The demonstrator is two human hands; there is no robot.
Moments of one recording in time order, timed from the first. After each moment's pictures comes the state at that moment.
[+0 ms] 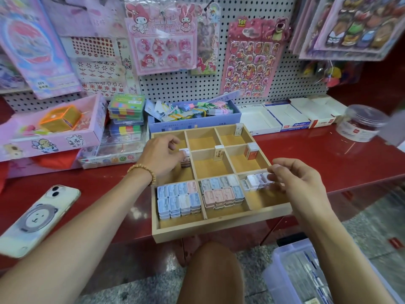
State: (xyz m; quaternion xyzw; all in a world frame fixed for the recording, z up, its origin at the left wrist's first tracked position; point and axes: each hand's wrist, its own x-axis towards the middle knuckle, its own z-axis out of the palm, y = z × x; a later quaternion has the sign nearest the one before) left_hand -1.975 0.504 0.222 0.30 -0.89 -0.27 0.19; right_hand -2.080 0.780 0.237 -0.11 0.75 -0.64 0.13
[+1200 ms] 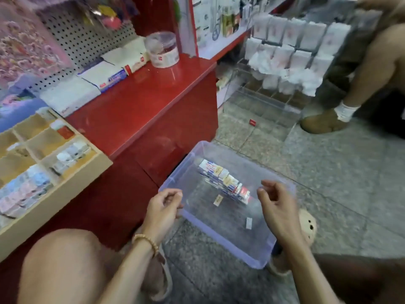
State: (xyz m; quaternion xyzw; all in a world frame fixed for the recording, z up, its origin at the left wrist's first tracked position) left_hand -1.987 0.885 0.096 0.20 -0.79 -0.58 -0.05; right_hand -1.981 1.136 0.084 0.16 0.79 -0.59 -0.03
